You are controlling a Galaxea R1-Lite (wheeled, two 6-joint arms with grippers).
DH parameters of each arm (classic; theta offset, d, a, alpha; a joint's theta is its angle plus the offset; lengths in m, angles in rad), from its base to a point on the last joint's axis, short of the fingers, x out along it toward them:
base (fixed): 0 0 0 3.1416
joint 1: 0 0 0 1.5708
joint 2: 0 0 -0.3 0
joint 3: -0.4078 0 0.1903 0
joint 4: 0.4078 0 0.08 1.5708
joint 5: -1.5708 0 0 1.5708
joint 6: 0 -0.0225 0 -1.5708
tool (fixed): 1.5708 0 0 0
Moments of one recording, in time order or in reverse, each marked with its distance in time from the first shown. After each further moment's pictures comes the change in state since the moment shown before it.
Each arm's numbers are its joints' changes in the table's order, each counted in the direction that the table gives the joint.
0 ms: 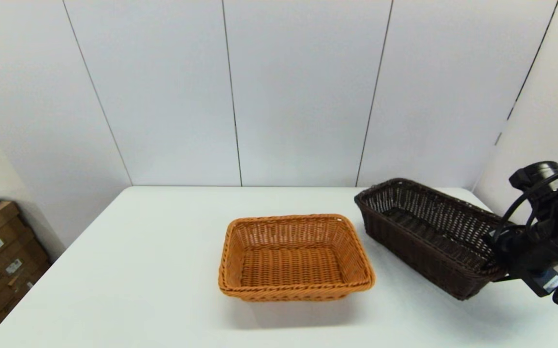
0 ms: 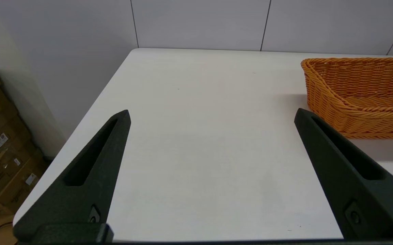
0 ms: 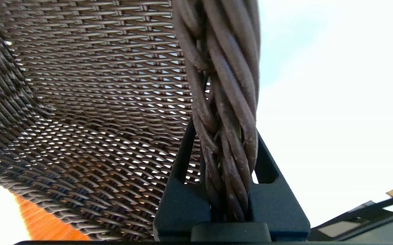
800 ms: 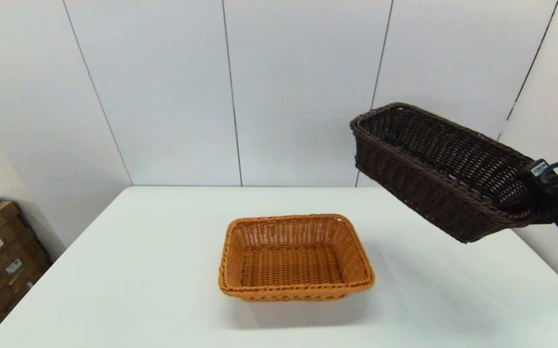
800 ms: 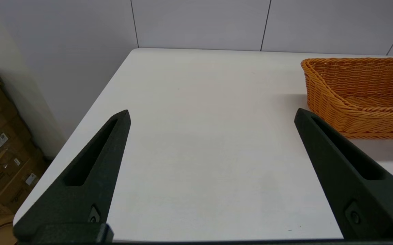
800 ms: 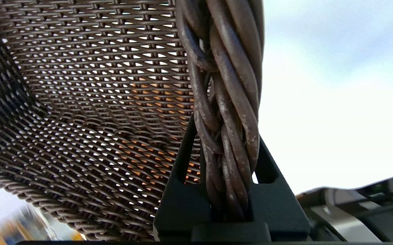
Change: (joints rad) left arm 0.000 0.000 0.000 0.000 0.000 0.001; right arm -0.015 -0.202 -0.290 0.255 0.205 0.061
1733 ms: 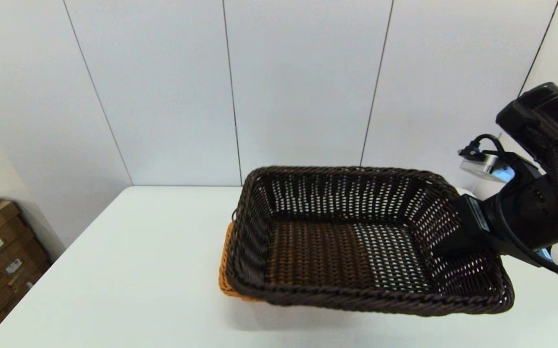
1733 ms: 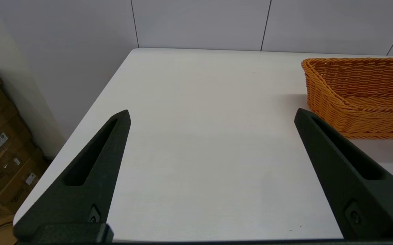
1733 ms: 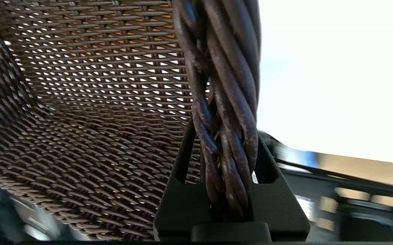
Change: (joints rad) left arm 0.000 0.000 0.000 0.000 0.000 0.000; right arm -0.447 -0.002 -0.041 0.186 -0.014 0.483
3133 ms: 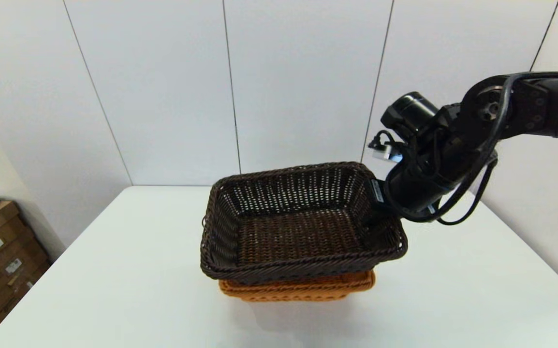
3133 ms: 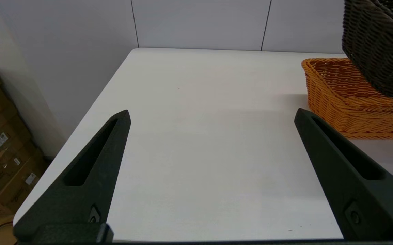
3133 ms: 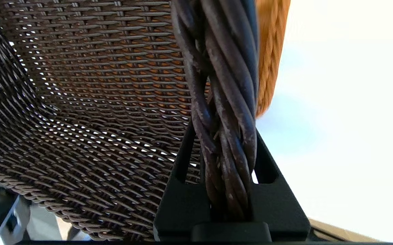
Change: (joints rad) left arm 0.000 0.000 0.000 0.000 0.000 0.000; right arm -0.080 0.409 -0.402 0.016 -0.055 0.051
